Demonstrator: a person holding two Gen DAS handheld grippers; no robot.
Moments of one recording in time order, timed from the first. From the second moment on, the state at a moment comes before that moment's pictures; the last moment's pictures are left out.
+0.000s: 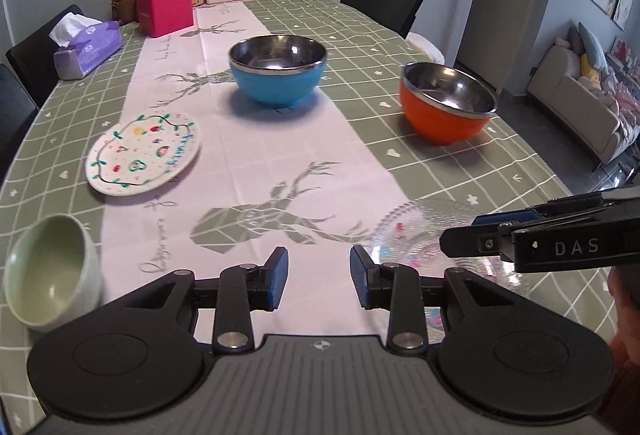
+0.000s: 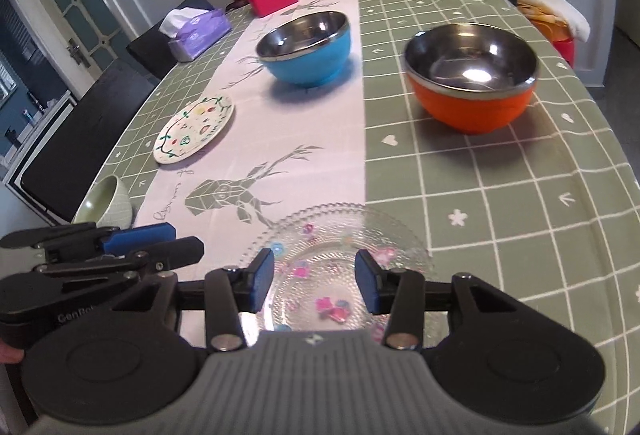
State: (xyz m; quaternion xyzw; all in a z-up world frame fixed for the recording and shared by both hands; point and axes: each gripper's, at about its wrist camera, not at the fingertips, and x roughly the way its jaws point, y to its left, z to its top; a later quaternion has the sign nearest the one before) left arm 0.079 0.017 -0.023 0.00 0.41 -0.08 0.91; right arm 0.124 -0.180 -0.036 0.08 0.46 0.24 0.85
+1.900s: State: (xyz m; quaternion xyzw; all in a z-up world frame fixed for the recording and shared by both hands) left arm 0.267 0.253 -0.058 -0.09 0.48 0.02 0.87; right arm 0.318 0.015 -0.073 0.09 0.51 0.27 0.81
